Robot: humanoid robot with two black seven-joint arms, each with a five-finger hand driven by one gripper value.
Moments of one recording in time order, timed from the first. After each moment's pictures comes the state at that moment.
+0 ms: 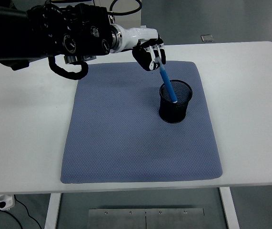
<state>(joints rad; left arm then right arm) -2.05 0.00 1.00 -1.14 -0.18 0.03 -0.18 0.00 0.00 0.45 0.18 -0.05 0.04 0.01</state>
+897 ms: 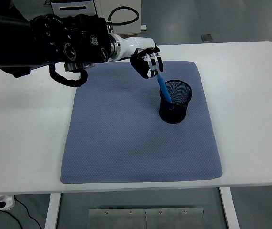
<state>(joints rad) -2.01 0.00 1.00 -1.14 -0.18 0.03 -0.18 0.00 0.00 0.45 0.18 -0.05 0.04 0.01</state>
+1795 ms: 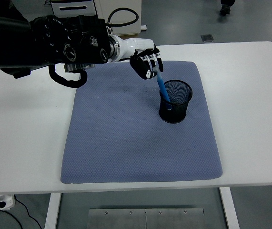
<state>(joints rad) -2.00 0.00 1.00 -1.14 -0.18 0.03 -0.18 0.00 0.00 0.45 0.18 -0.05 0.04 0.01</state>
